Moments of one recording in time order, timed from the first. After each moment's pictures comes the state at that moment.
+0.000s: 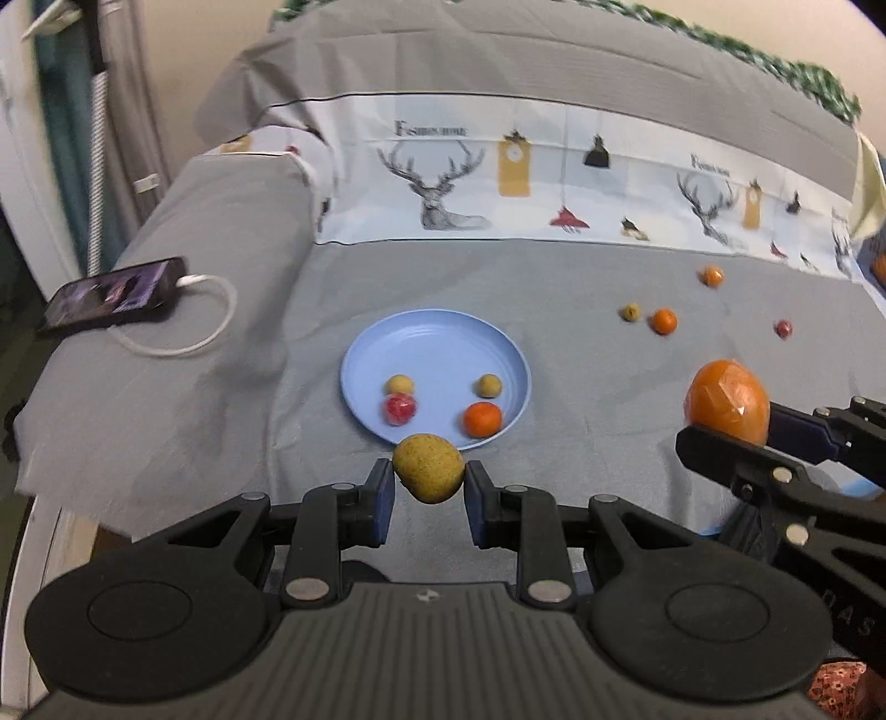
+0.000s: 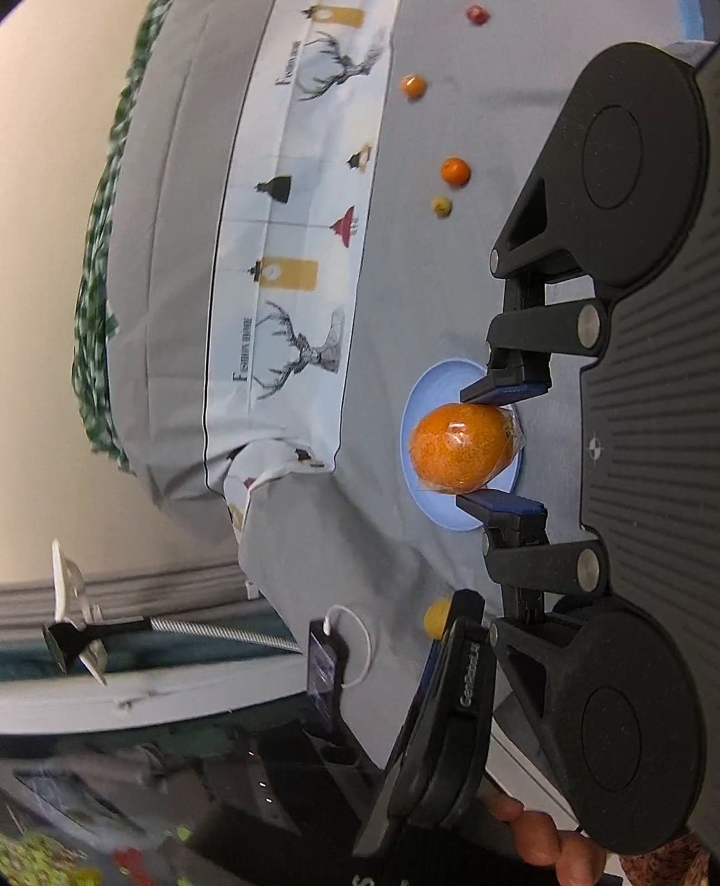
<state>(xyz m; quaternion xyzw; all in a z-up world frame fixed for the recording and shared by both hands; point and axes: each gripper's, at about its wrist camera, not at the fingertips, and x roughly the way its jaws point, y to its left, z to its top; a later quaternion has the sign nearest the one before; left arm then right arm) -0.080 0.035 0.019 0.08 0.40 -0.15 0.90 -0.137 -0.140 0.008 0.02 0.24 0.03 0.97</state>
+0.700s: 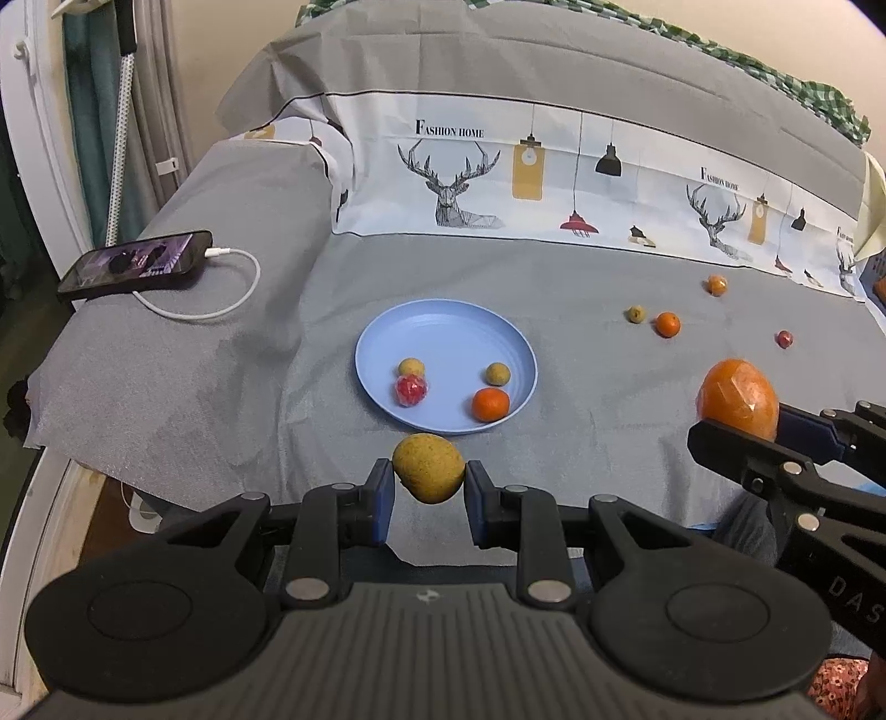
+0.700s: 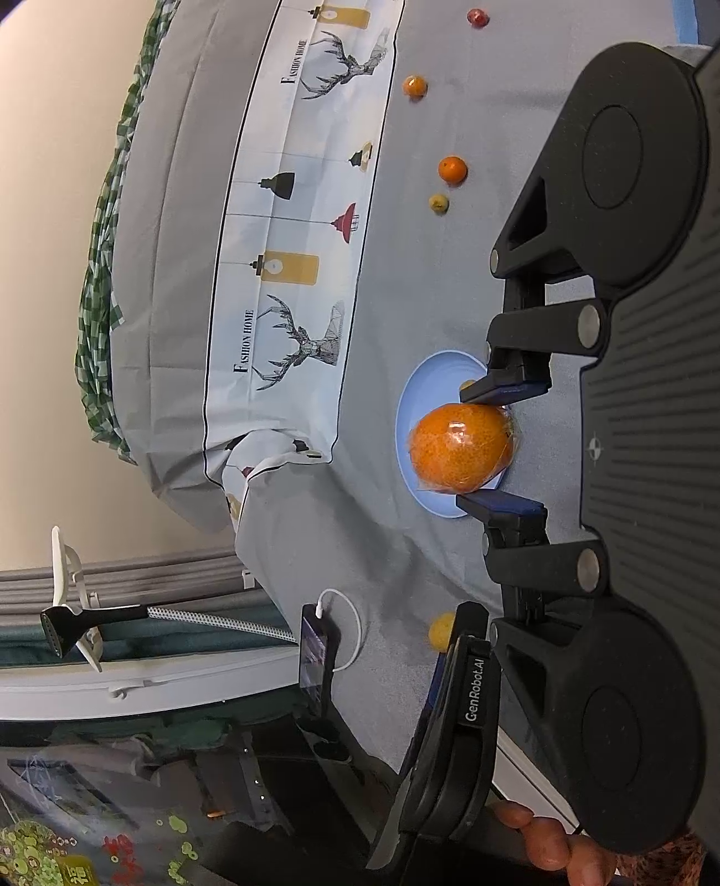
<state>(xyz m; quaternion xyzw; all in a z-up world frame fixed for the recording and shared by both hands) -0.098 0.047 0.015 0.06 0.40 -0.14 0.90 -0.150 -0.133 0.006 0.02 0.24 0.03 0.97</state>
